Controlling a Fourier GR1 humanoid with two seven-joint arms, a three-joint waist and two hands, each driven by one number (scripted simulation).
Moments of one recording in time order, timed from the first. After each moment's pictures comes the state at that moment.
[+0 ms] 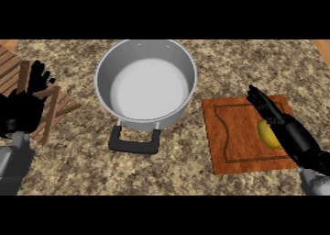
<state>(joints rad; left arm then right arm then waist) -0.28 0.42 0.01 -1.39 0.37 0.24 0.19 -0.14 -0.54 0.31 -1.58 -0.27 0.05 -0.21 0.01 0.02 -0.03</state>
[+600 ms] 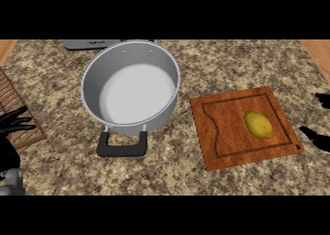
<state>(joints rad) -0.02 0.38 0.03 -1.53 0.16 0.79 0.02 -0.05 -0.76 0.07 -1.40 -0.14 -0.19 -0.14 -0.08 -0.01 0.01</state>
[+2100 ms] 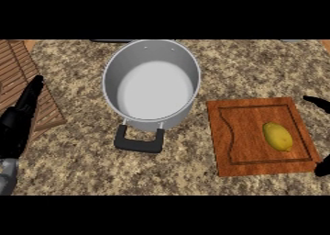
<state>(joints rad) -0.11 0.56 -0.14 -1.53 0.17 0.28 0.05 -0.22 -1.01 0.30 -1.58 -0.08 0.28 0.56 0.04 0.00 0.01</state>
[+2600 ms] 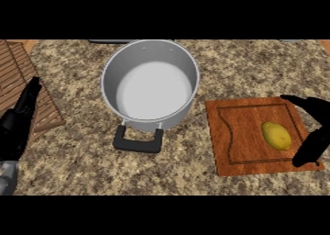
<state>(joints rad) -0.10 0.55 -0.12 -1.53 0.15 0.27 0.03 -0.38 -0.87 0.40 -1.48 -0.02 0.38 0.72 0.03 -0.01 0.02</state>
